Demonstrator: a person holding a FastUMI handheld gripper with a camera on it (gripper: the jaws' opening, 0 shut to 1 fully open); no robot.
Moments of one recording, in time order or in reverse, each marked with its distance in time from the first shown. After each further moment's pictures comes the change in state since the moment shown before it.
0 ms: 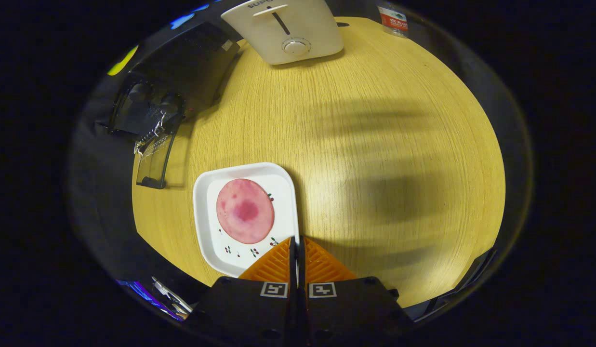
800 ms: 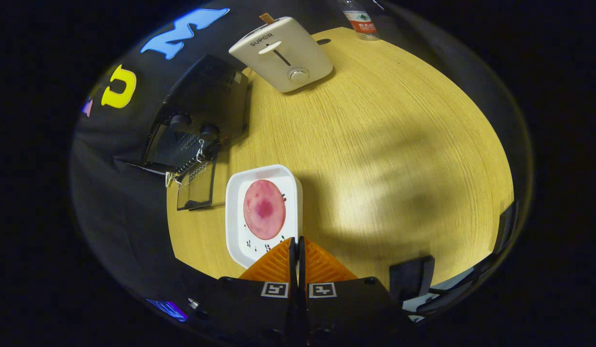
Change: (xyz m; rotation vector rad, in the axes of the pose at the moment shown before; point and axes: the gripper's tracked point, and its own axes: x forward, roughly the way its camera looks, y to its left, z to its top) arm -0.048 0.050 -0.015 0.174 -0.184 0.161
